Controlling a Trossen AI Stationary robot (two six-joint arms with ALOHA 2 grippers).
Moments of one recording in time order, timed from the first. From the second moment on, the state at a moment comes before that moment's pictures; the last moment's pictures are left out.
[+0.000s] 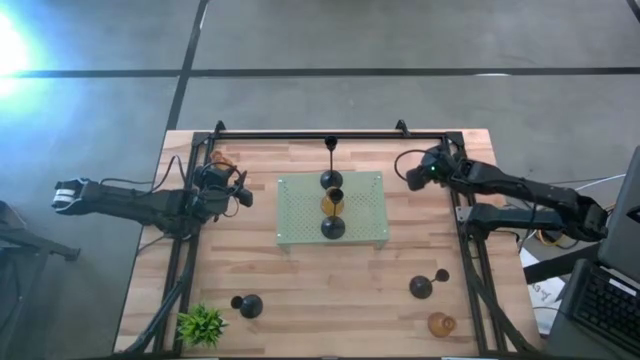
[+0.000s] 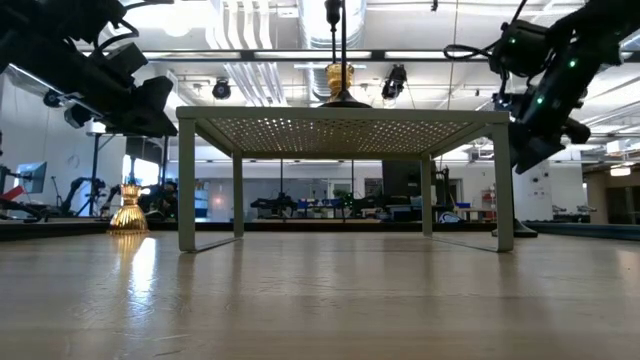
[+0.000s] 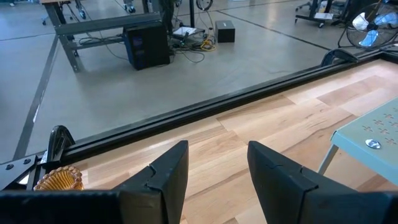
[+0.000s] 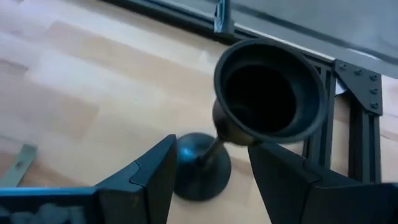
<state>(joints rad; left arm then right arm) -0.03 0.64 0.33 -0.25 -1.06 -0.54 -0.54 0.89 0.53 -0.61 0.52 0.52</state>
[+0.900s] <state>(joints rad) -0.03 0.64 0.33 -0.25 -1.06 -0.53 -0.53 0.87 0.58 -0.58 0.57 0.38</state>
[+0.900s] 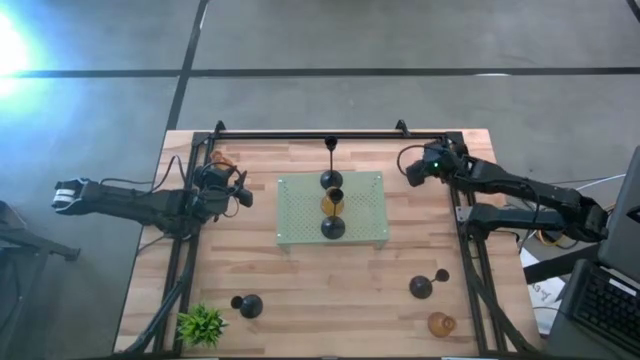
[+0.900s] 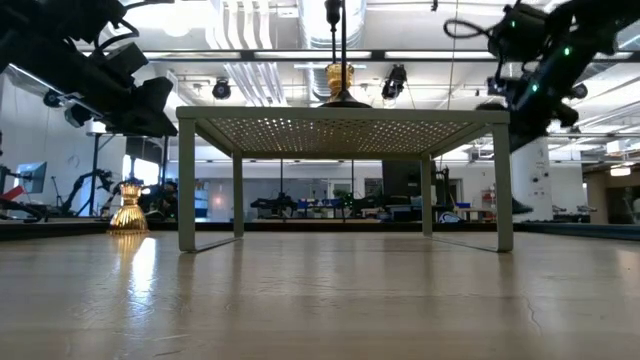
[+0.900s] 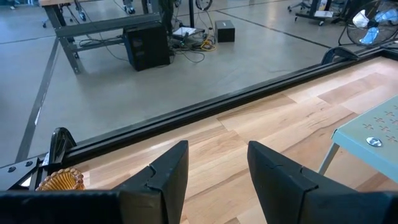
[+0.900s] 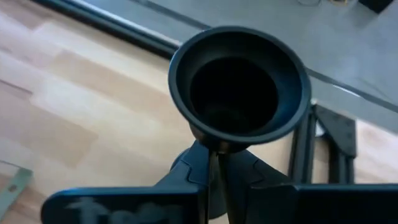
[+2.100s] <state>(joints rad) -0.03 0.64 0.33 -0.24 -1.06 -0.54 -0.29 0.97 1.07 -0.70 0.20 0.23</state>
